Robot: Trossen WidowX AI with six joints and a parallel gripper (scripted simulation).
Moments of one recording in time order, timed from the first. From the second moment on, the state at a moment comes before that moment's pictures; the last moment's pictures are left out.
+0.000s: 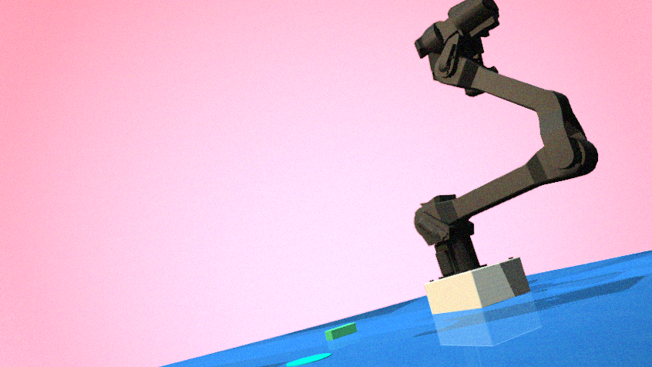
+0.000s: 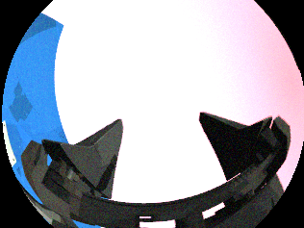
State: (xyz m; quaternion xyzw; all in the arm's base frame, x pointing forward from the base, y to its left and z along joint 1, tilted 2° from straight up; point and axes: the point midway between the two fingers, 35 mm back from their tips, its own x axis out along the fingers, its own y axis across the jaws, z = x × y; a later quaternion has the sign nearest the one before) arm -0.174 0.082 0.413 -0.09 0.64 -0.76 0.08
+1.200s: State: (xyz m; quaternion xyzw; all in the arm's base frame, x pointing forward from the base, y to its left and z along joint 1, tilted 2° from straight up) arm -0.046 -0.169 0.464 -0.47 0.62 -0.59 0.22
